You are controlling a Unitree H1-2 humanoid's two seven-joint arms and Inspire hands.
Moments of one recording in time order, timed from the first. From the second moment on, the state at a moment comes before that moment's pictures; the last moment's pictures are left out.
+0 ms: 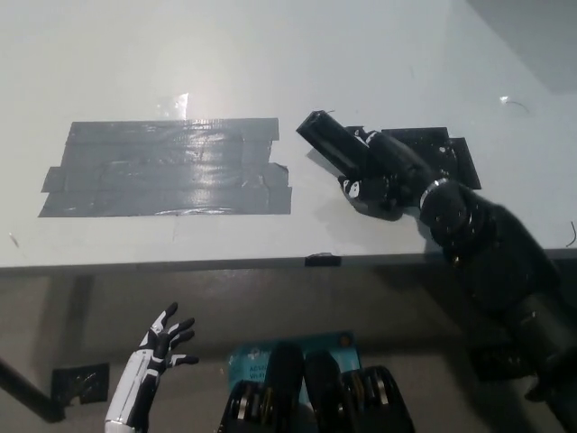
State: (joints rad) left_arm 0.05 0.13 -0.04 0.10 0.08 -0.21 -0.05; right_arm -0.91 -0.20 0.43 0.80 -0.37 0.13 0.16
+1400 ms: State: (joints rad) left_arm 0.03 0.14 -0.04 0.09 0.06 -0.19 -0.07; right_arm -1.14 -0.41 0.12 0.23 -0.16 0.38 0.65
